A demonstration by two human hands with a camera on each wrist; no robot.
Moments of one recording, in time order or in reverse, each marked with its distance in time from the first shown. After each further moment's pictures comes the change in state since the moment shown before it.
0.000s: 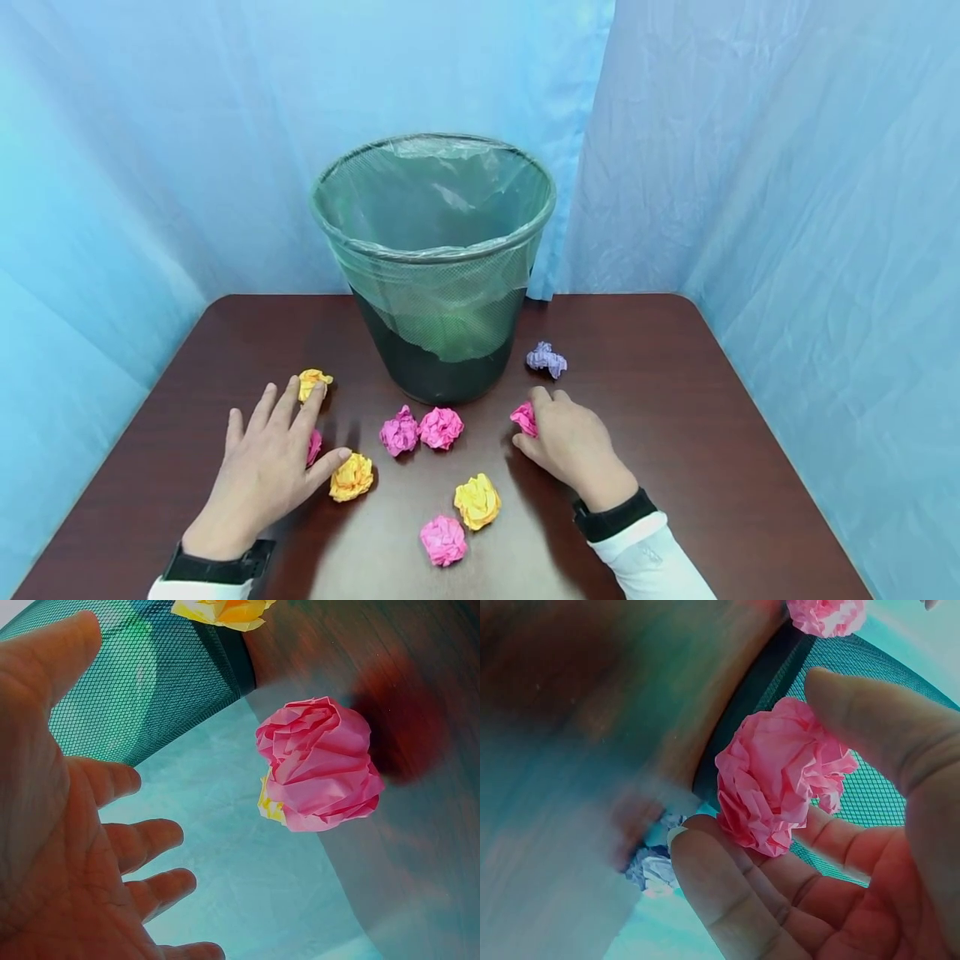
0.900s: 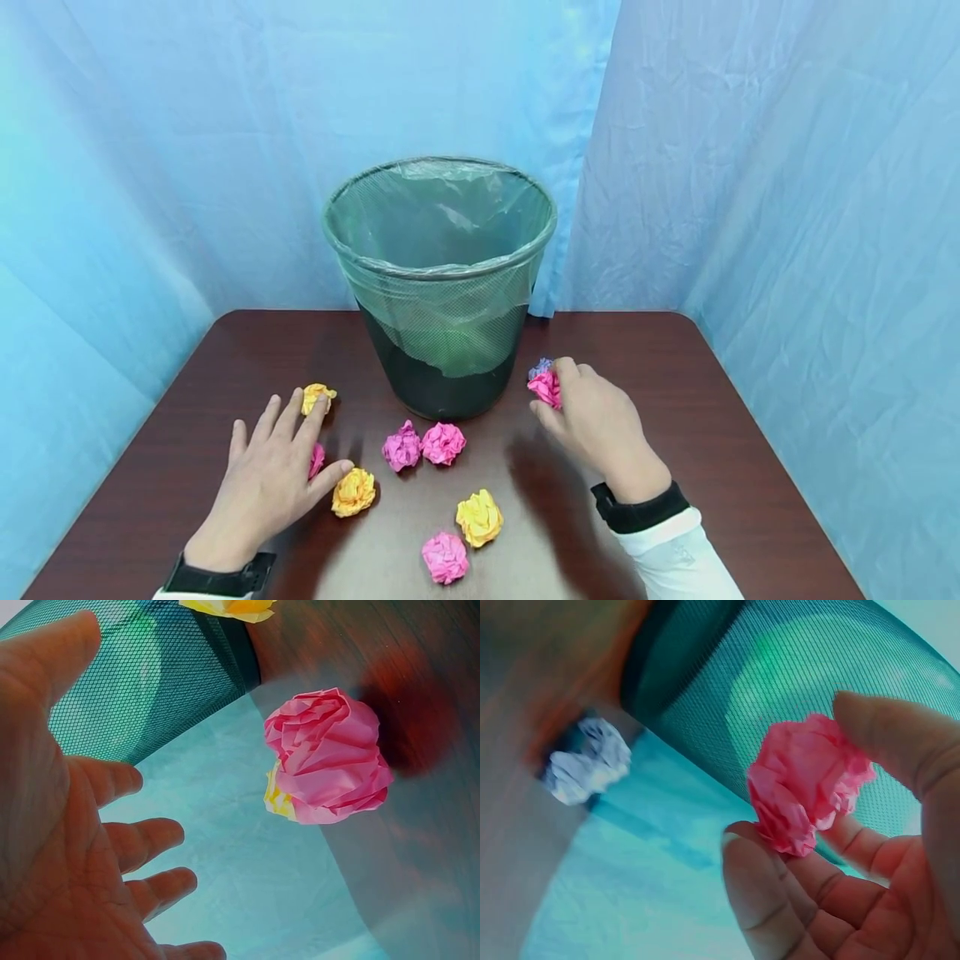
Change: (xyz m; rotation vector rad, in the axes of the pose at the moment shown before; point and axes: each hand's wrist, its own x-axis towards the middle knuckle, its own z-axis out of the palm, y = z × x) left_hand -0.001 0.001 -0.004 -0.002 -0.024 -0.014; right_hand 0.005 0.014 -0.054 0.055 0.287 -0.092
